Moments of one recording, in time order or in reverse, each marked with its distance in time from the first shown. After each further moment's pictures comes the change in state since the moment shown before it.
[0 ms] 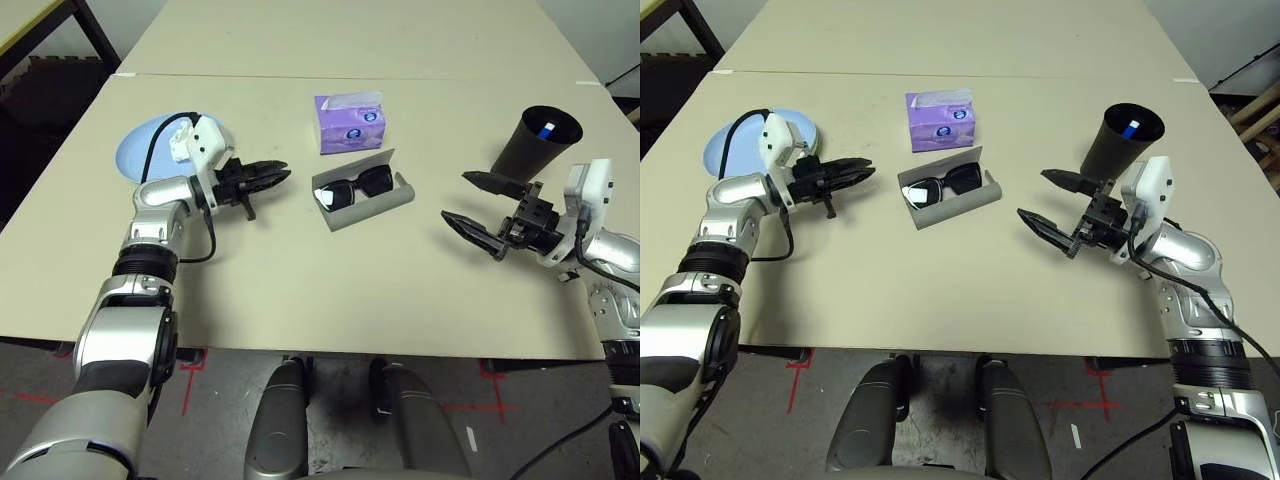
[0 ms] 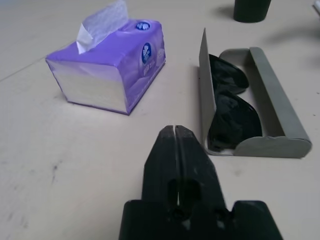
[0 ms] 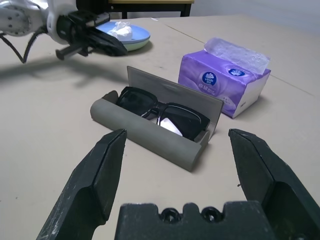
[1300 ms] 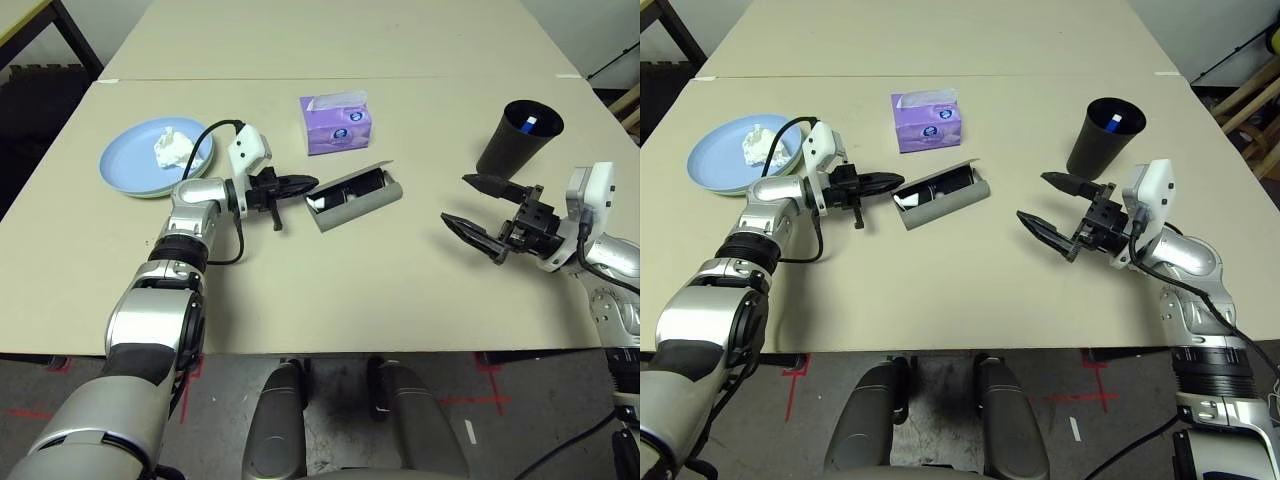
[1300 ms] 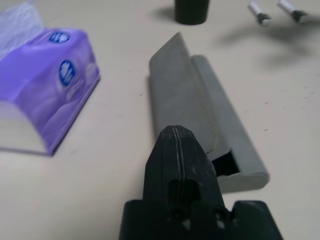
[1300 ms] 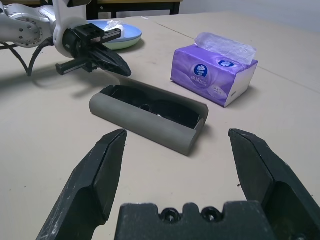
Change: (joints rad) left arm -0.028 -0.084 0.004 0.039 0.046 -0.008 -0.138; right arm 0.028 -0.003 0.001 -0.035 0.016 0.012 -0.014
